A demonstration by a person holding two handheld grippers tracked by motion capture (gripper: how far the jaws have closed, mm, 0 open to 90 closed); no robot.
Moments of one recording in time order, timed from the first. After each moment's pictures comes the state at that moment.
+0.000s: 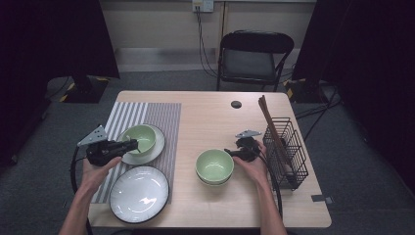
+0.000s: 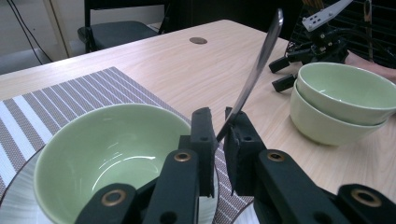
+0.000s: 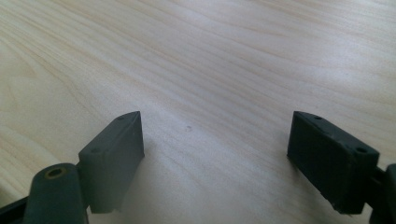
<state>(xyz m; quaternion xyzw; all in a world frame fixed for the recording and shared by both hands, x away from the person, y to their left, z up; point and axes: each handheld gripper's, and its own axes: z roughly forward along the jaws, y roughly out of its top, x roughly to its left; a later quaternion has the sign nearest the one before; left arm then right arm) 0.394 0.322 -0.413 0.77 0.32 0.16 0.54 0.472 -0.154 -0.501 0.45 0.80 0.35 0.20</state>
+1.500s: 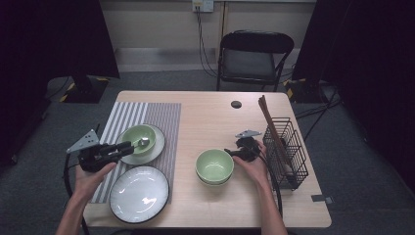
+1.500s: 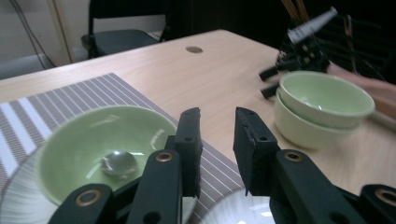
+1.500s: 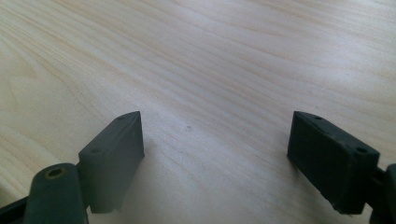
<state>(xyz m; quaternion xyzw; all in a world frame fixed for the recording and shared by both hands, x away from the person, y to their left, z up) 0.365 0.321 -0.404 0.76 0.32 0.16 0.55 0.472 -0.154 -0.501 0.45 0.80 0.35 0.20</state>
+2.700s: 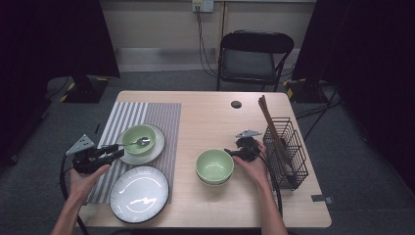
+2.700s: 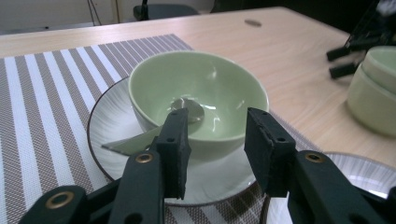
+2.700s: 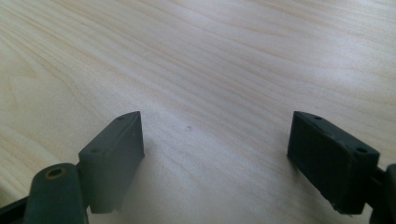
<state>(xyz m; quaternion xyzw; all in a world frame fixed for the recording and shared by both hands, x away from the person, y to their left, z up) 0.380 0.364 -0.440 0.73 0.41 0.18 0.51 0.472 -0.154 -0.501 0.45 0.80 0.35 0.20</state>
